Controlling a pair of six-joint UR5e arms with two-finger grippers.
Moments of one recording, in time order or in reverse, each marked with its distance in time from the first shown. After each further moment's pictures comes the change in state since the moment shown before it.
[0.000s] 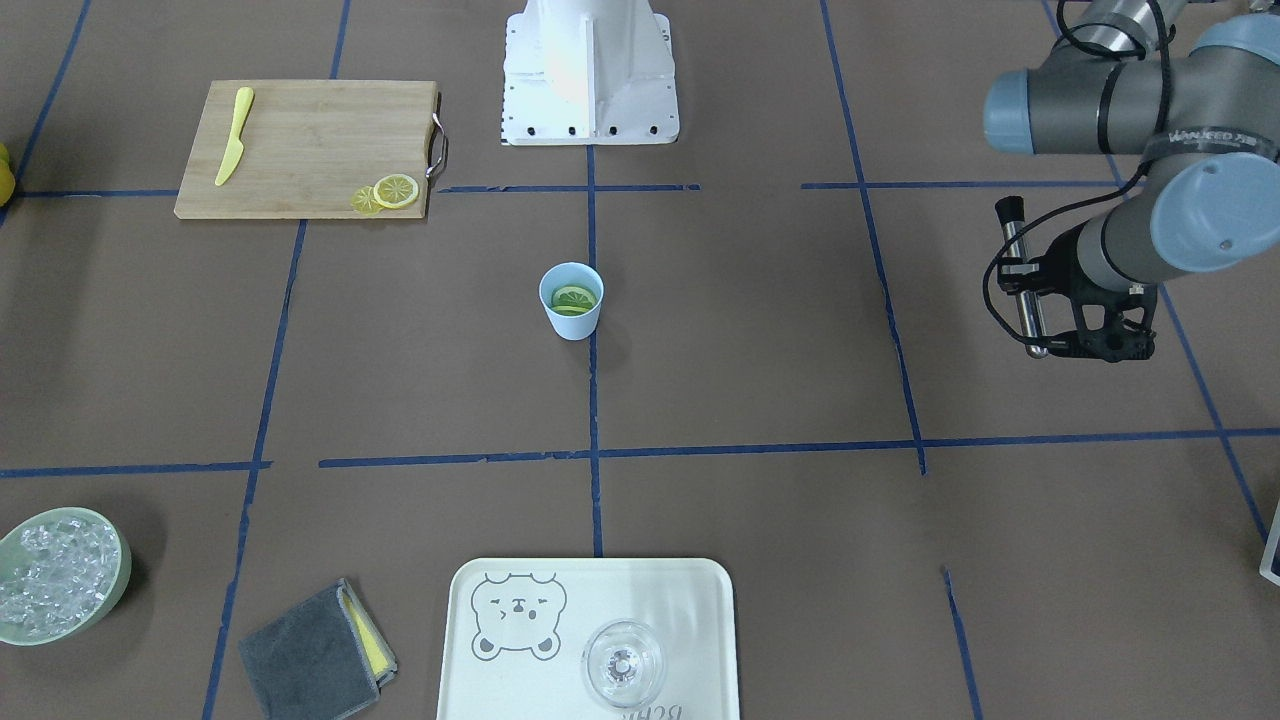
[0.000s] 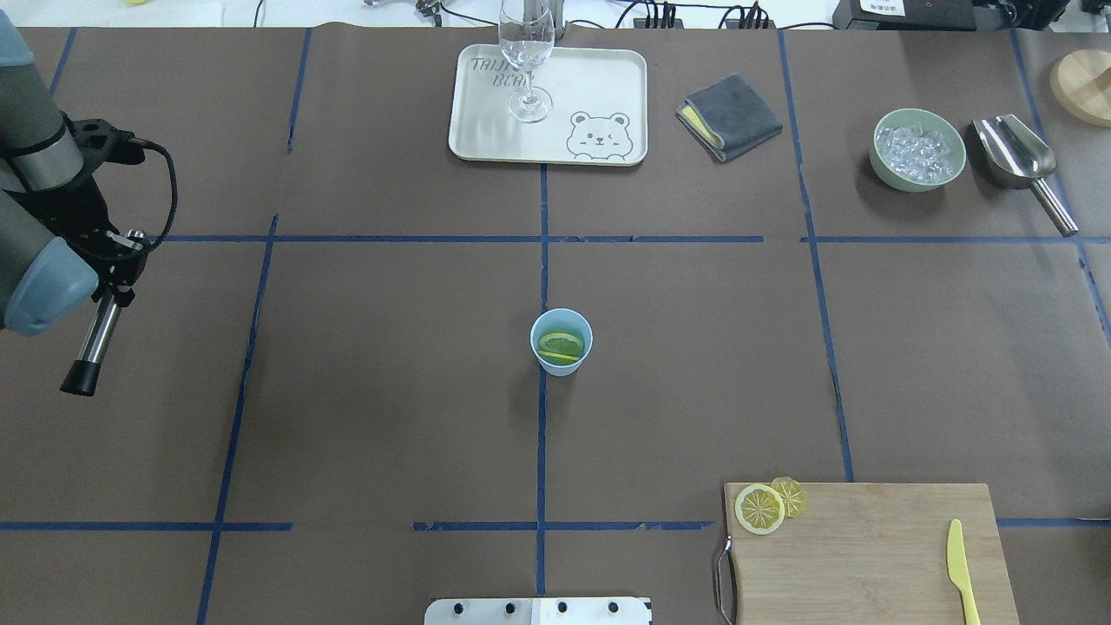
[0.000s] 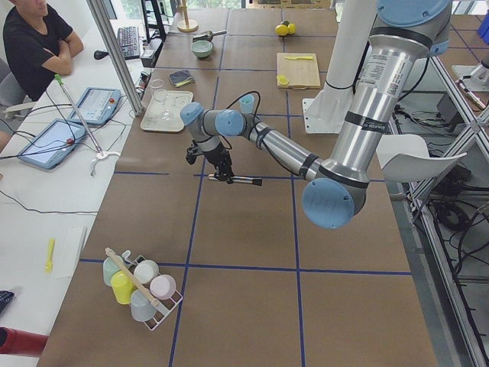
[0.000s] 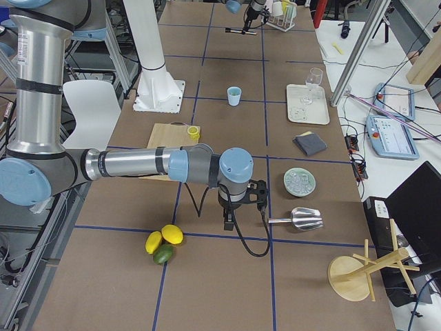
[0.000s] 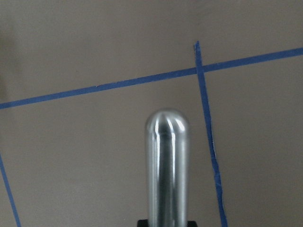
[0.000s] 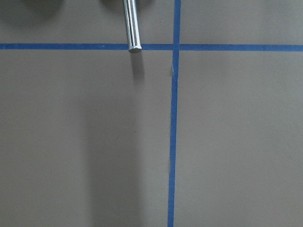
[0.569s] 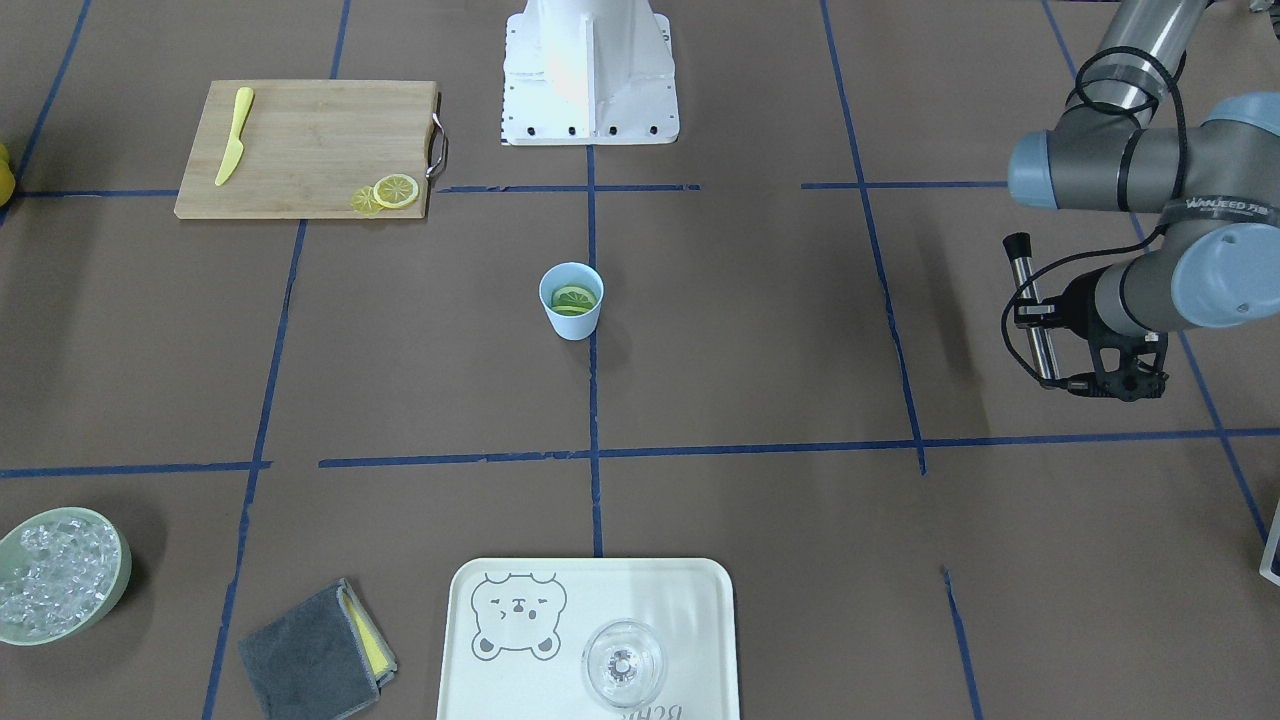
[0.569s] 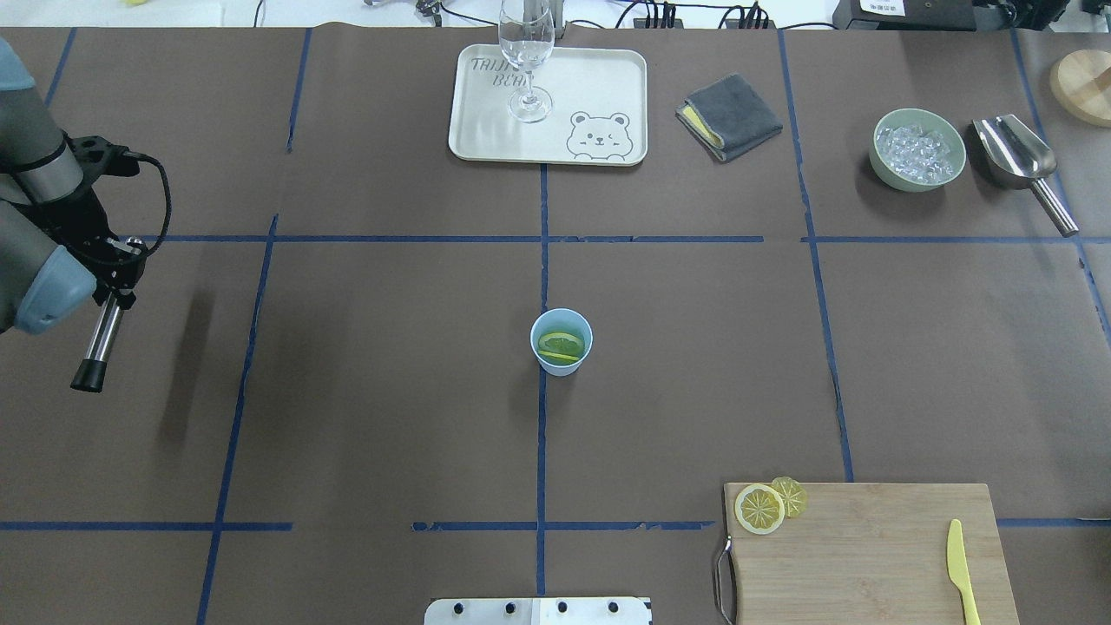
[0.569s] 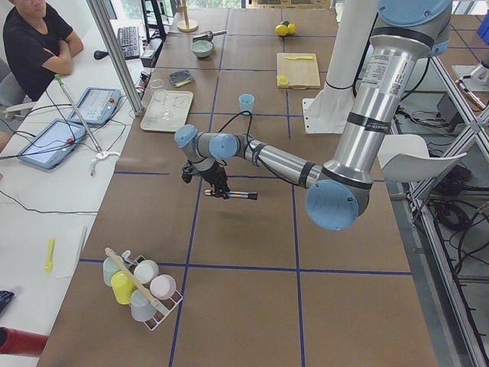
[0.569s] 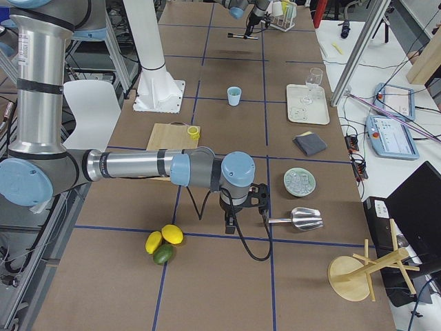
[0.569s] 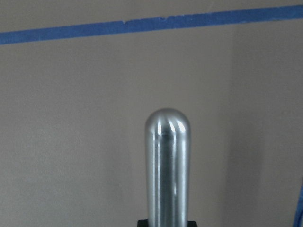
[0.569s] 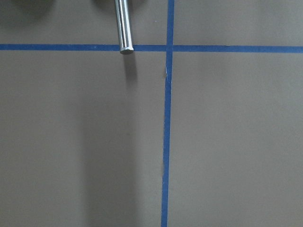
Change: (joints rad) left arm 0.000 0.010 0.138 -0.170 -0.017 -0.039; right arm 0.000 0.007 -0.047 0.051 -0.006 -0.001
